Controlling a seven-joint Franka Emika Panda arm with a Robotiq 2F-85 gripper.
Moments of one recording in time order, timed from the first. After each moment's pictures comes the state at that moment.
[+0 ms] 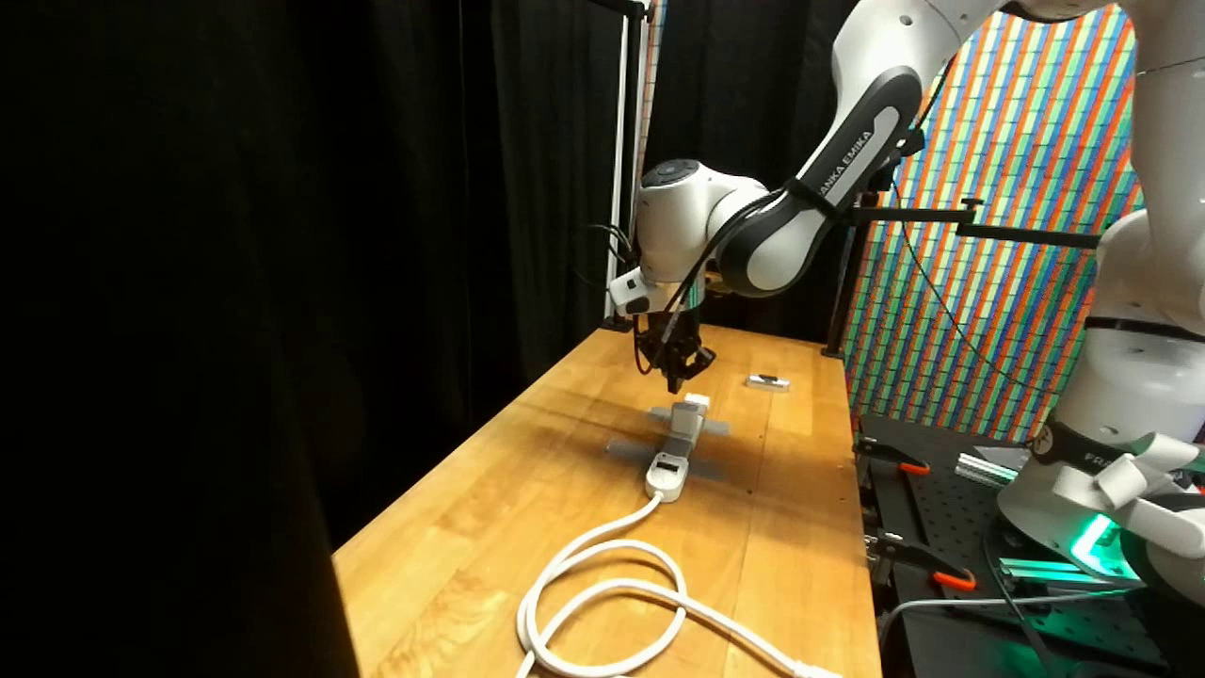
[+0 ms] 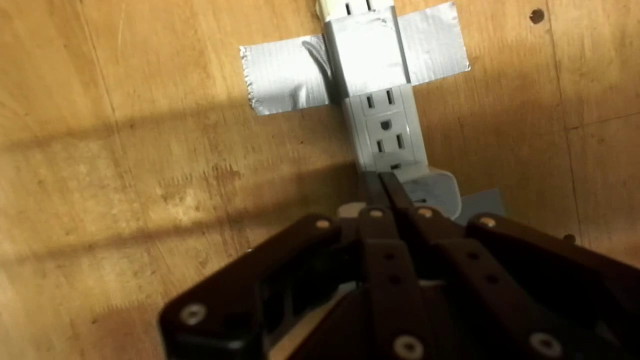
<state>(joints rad) -0.04 0.31 0.09 -2.25 -0.53 2.44 -0.91</state>
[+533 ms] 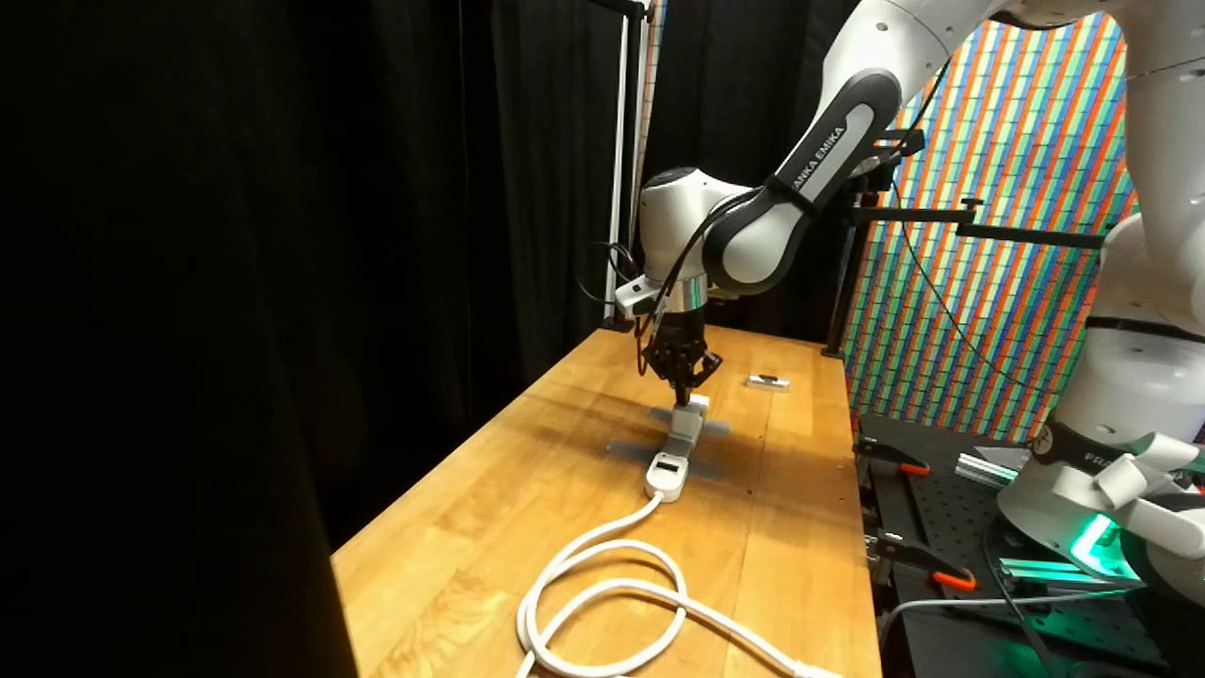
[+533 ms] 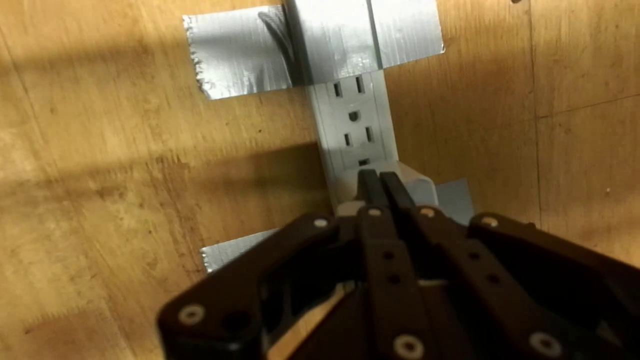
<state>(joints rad) -0.09 0.33 0.09 -2.25 -0.31 2.44 -1.15</state>
